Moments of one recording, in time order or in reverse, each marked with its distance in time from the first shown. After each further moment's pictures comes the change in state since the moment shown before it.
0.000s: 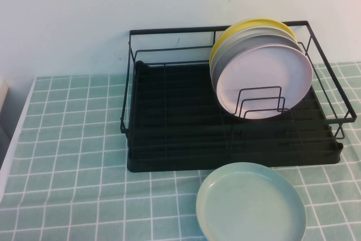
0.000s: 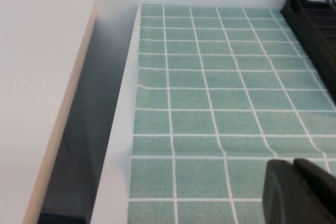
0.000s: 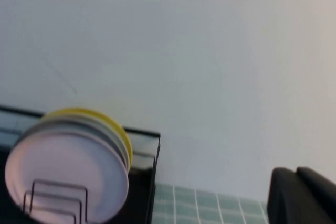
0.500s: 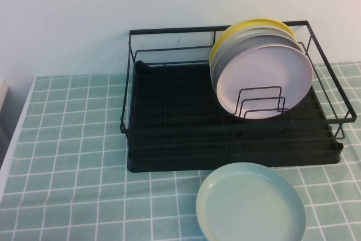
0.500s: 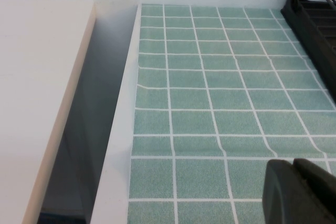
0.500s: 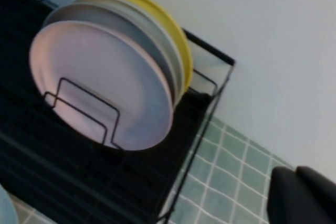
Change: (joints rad) right arm 0.000 0.732 -0.443 0.234 0.231 -0.555; left arm 0.000 0.000 0.000 0.000 0.000 0.000
